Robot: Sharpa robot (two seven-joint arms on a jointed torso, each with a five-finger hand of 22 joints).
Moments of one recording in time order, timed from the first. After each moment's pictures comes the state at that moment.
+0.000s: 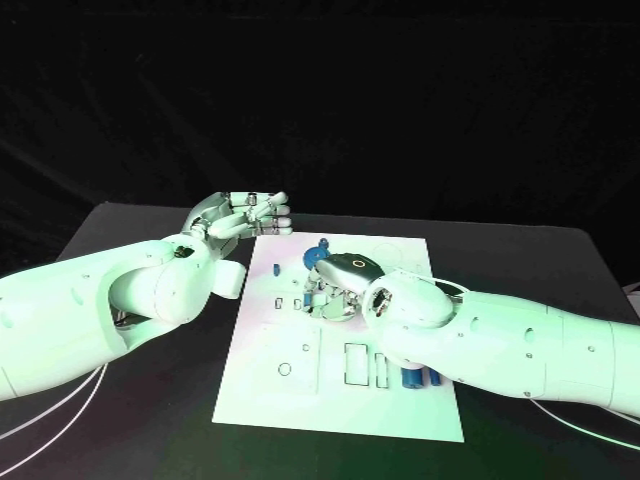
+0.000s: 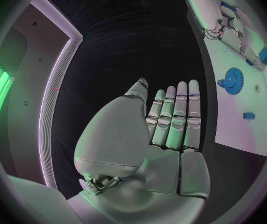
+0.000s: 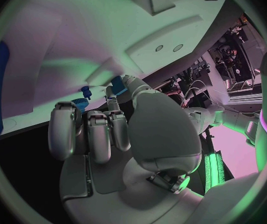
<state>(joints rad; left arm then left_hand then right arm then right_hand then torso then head) 1.22 -0.89 0.01 1.62 -0.02 -0.41 0.30 1.47 -0.04 0.08 0.26 0.18 0.97 0.21 0.09 0.07 1.07 0.16 0.07 0.07 1.08 0.13 0.11 0.15 0.17 0.85 0.24 0.46 0.19 1.16 -0.52 -0.13 1.46 -1.60 -0.37 -0.27 1.29 -0.13 0.21 0.15 0.38 1.09 0.11 0.13 0.19 1.47 0.03 1.49 1.31 1.47 -0.04 1.57 1.31 0.08 1.43 0.06 1.36 1.31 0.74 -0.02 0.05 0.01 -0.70</state>
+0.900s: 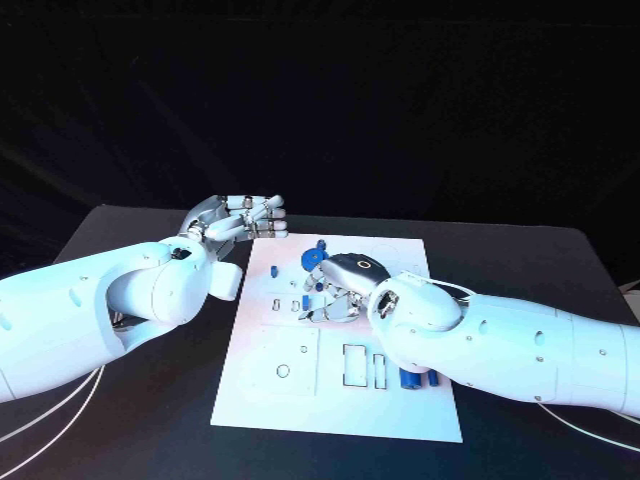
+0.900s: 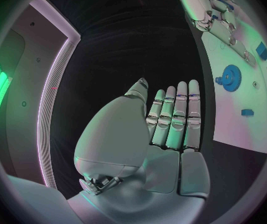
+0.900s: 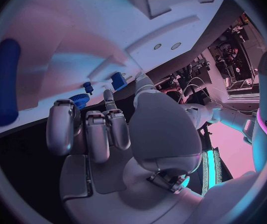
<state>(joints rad) 1.22 -0.89 0.01 1.60 -0.02 -0.41 0.28 1.47 -0.04 0.08 0.26 0.18 0.97 0.21 0.09 0.07 1.07 0.17 0.07 0.07 1.08 0.13 0.11 0.16 0.17 0.85 0.24 0.46 0.19 1.16 -0.57 -0.13 1.51 -1.59 -0.42 -0.26 1.27 -0.15 -0.07 0.28 0.26 0.99 0.15 0.08 0.18 1.46 0.06 1.46 1.31 1.47 -0.01 1.56 1.31 0.08 1.41 0.10 1.32 1.31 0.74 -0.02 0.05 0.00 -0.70</state>
